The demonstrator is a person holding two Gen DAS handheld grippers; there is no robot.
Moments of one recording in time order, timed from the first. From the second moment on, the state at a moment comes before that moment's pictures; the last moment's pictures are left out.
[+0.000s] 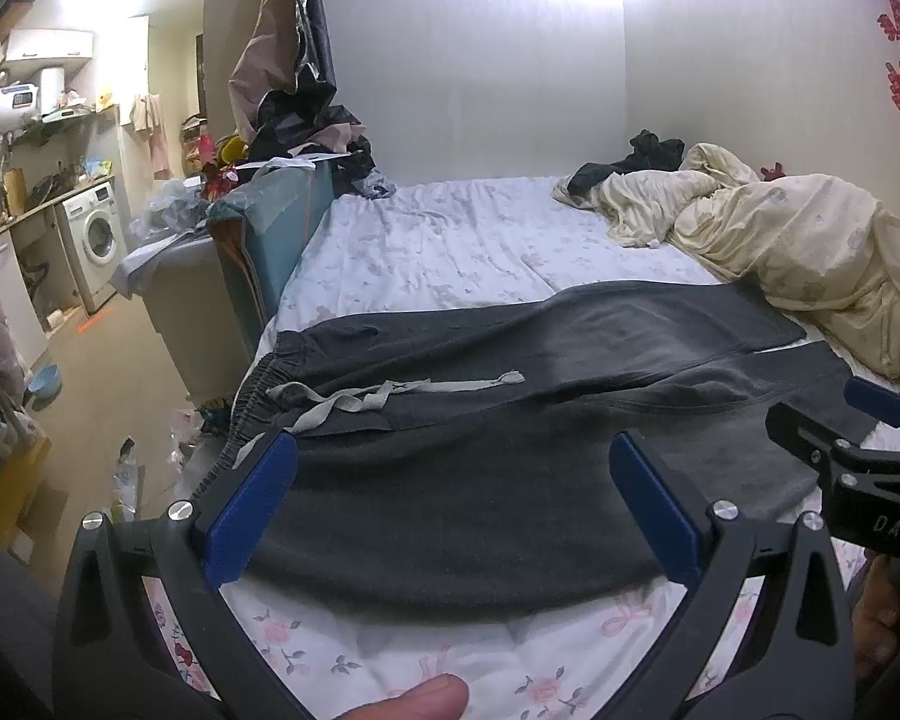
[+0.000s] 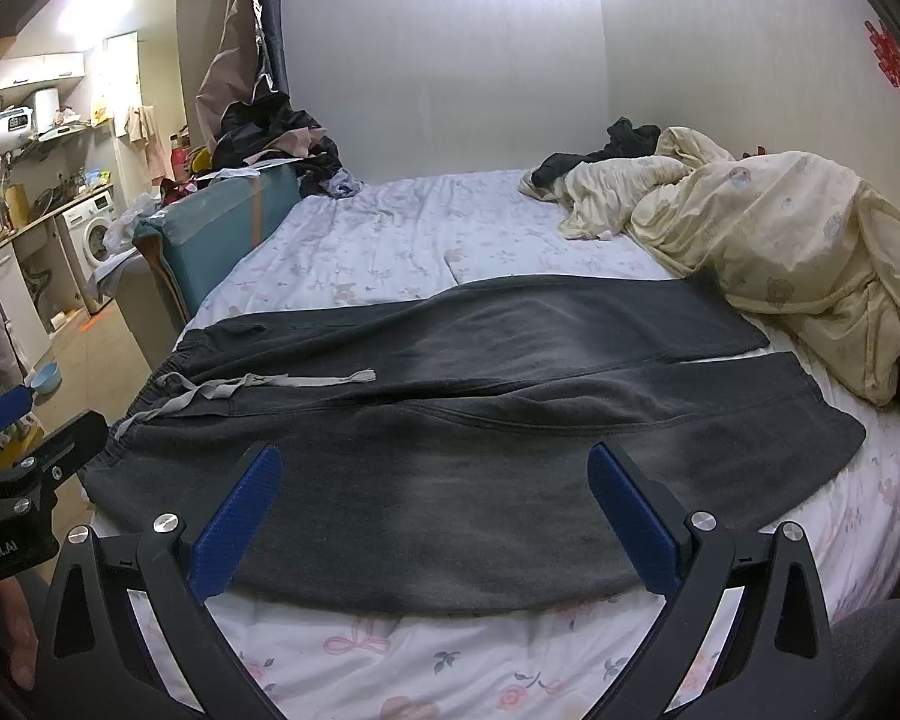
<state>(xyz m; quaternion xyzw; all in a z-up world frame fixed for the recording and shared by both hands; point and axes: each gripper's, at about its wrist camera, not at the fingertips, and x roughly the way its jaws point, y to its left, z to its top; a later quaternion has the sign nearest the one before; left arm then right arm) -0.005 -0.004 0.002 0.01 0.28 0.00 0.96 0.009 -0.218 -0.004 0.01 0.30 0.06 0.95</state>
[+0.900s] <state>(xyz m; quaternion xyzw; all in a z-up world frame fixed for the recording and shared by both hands) -0.004 0.000 0.004 0.00 0.28 0.01 0.96 0.007 -0.218 -0.005 0.01 0.30 0.06 0.95</state>
